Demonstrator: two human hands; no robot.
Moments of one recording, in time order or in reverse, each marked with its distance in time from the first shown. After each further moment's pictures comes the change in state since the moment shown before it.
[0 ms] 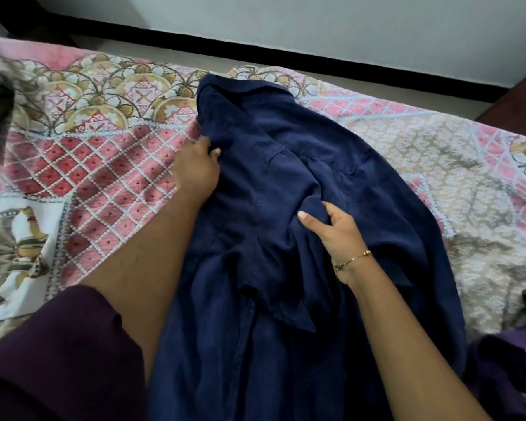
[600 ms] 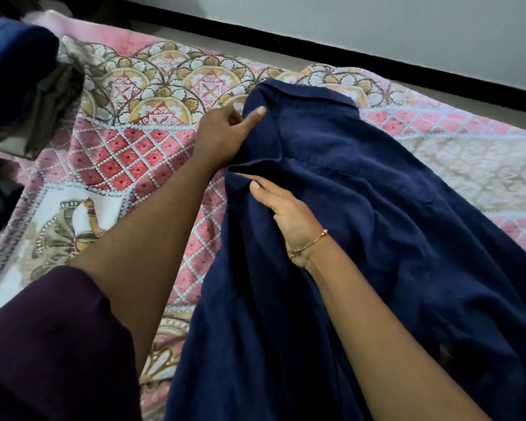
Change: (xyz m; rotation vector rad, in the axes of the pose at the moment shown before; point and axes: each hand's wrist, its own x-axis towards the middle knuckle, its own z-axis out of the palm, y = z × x) left_hand 0.067 -0.046 -0.044 -0.311 -0.078 -0.082; right_hand 0.034 -0.025 0.166 0.091 -0.546 0.036
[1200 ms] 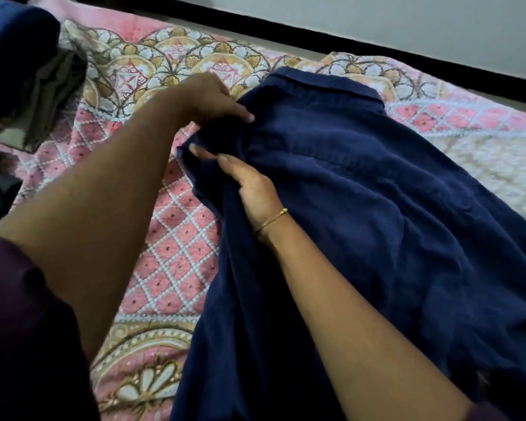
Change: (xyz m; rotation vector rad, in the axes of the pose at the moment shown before) left_hand 0.051 -0.008 -0.053 0.328 -0.315 -0.047; right_hand 0.072 0.016 0.045 0.132 0.060 -0.035
